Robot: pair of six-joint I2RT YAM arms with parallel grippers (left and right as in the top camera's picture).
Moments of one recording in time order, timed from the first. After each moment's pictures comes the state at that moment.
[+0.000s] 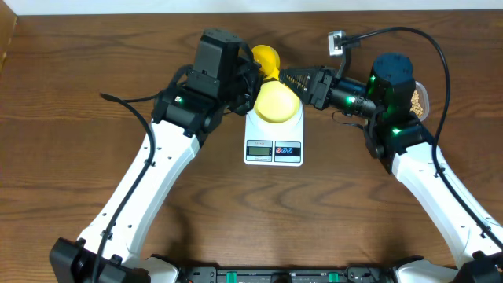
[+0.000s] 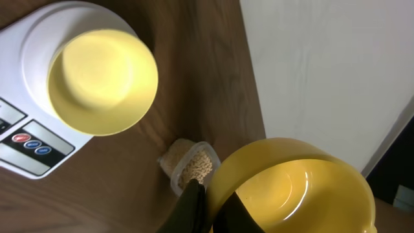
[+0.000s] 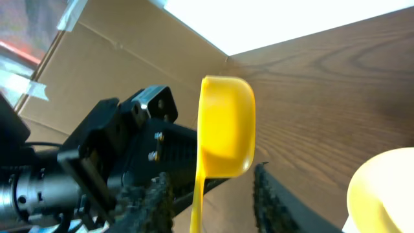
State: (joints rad) left arm -0.43 1.53 1.46 -0.64 0.17 -1.56; right arm 0.31 1.43 1.03 0.23 -0.77 0.79
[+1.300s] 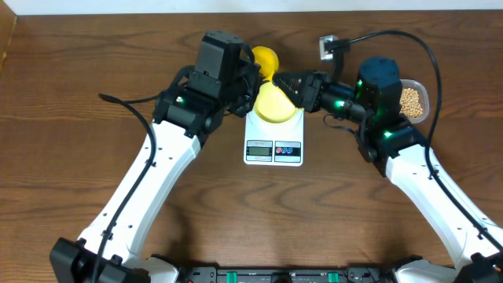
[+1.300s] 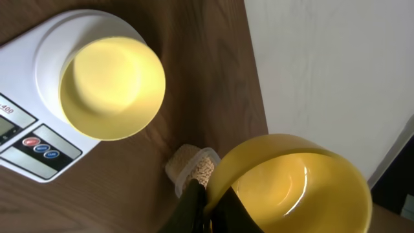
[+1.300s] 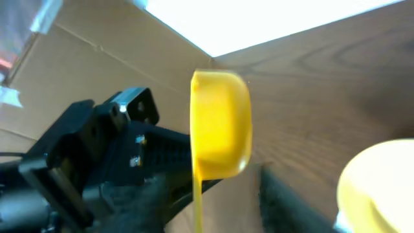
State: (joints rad) left arm -0.44 1.53 1.46 -0.66 0.13 -1.56; right arm 0.37 1.43 1.03 0.19 -0.65 0.78
